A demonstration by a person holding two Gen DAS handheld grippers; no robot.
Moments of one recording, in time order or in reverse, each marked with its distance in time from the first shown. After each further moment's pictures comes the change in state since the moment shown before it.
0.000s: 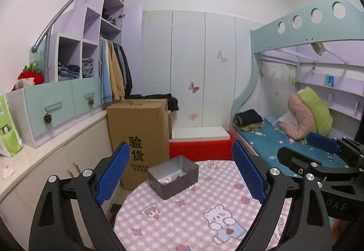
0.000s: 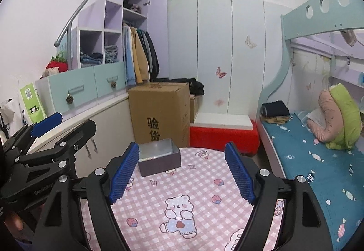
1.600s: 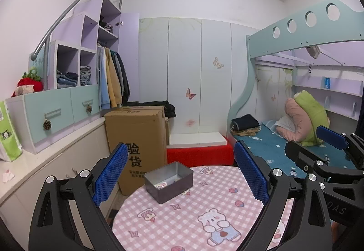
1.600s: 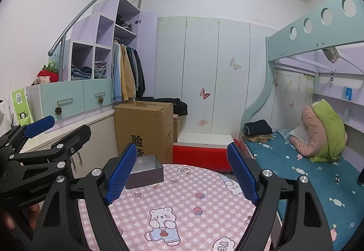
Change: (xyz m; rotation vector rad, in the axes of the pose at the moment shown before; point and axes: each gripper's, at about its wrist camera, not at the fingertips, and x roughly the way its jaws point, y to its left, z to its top) left arm -0.014 -0.006 0.004 0.016 -0.041 -0.006; right arm -0.040 0.006 -0.007 -0.036 -0.133 -0.114
